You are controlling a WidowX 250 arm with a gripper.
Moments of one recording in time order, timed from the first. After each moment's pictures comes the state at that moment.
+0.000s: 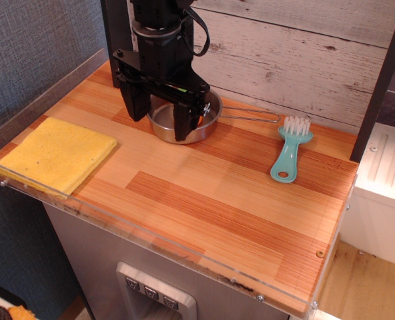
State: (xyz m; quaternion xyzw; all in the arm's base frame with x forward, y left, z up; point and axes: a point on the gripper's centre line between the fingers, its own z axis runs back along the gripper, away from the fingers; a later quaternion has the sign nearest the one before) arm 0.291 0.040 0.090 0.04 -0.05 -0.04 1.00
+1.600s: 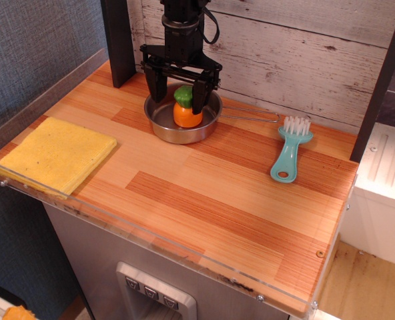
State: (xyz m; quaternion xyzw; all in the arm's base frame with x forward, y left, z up) arm 0.382 0.077 0.043 0.04 -0.02 0.04 1.00
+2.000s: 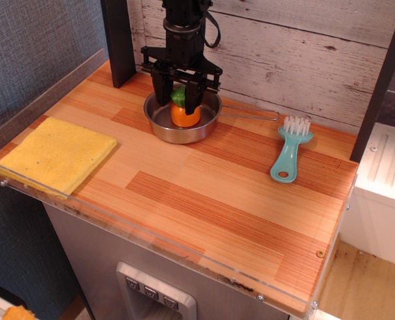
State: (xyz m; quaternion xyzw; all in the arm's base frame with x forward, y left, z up) arm 0.381 0.074 0.039 0.04 -0.02 0.03 1.00
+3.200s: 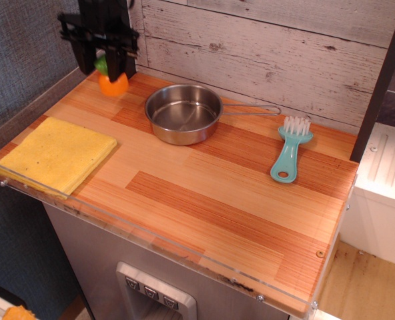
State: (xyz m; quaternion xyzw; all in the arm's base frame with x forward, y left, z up) arm 0.359 0.169 0.067 0.07 -0.03 0.06 1.00
